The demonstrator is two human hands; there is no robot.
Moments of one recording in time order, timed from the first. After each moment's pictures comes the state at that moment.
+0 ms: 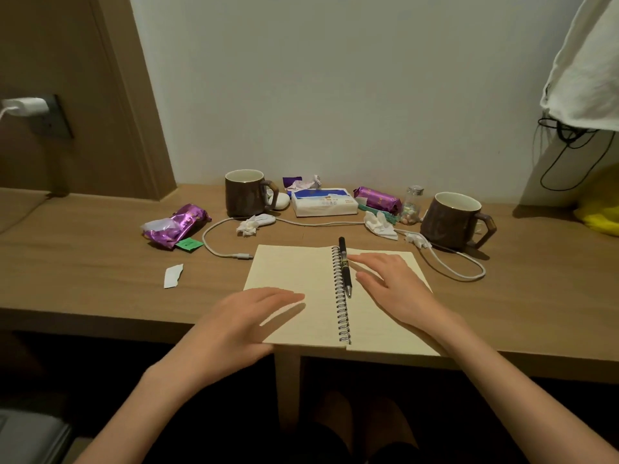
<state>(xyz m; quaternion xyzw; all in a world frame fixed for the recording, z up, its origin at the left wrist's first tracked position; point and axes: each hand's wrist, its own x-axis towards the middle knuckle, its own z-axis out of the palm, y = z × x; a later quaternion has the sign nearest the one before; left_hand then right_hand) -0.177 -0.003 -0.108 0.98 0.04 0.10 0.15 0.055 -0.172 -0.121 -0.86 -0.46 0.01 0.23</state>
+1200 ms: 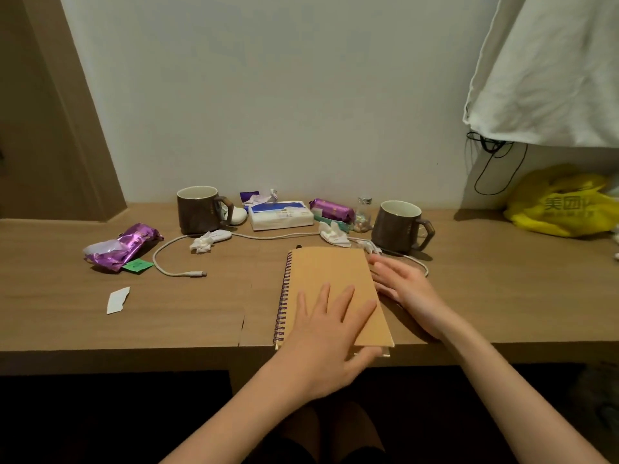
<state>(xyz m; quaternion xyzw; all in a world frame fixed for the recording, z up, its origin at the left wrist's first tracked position) -0.076 -0.122 -0.118 1.00 -0.01 0.05 0.07 0.072 -0.245 -0.104 -0.73 -0.25 0.20 0.60</state>
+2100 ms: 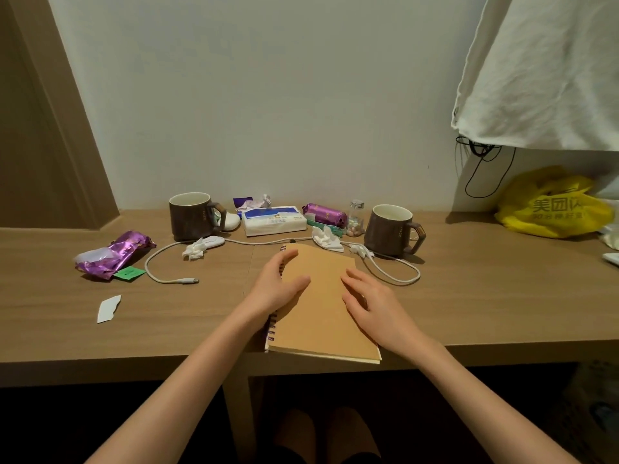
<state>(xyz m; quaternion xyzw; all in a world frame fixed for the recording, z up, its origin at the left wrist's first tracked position) -0.034 -0.053 -0.097 0.84 0.18 0.17 0.49 0.050 -0.229 -0.120 -0.87 -0.39 -0.01 0.30</state>
